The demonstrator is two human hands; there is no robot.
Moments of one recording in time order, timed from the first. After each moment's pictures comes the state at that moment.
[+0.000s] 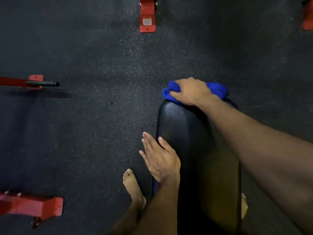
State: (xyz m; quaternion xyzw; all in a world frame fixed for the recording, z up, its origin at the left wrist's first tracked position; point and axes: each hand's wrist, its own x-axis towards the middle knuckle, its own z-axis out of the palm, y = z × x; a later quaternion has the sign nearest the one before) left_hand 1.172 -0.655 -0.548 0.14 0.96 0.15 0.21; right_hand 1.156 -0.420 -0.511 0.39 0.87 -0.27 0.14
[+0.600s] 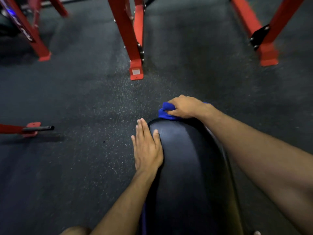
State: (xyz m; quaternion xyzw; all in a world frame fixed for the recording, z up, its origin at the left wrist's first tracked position) left_hand 1.124 -0.598 -0.554 0.41 0.87 0.21 0.19; right_hand 1.211 -0.395 -0.518 0.34 0.90 -0.24 0.10
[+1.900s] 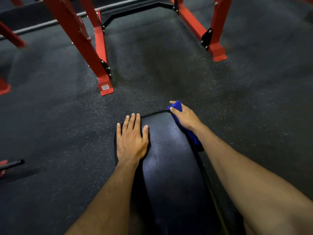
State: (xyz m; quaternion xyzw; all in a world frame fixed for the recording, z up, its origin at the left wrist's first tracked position) left_hand 1.144 -0.567 -0.551 0.61 0.79 0.06 0.05; right_hand 1.341 -0.454 -0.543 0.60 0.62 -0.47 -0.19
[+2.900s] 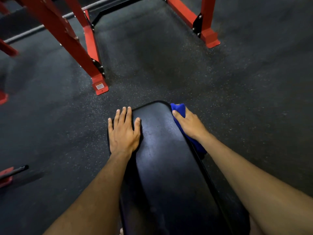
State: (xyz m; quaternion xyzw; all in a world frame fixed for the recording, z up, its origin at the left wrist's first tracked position) left_hand 1.143 -0.567 -0.555 0.62 0.78 0.06 0.05; right_hand 1.378 -0.519 -0.557 0.62 0.58 -0.48 -0.22
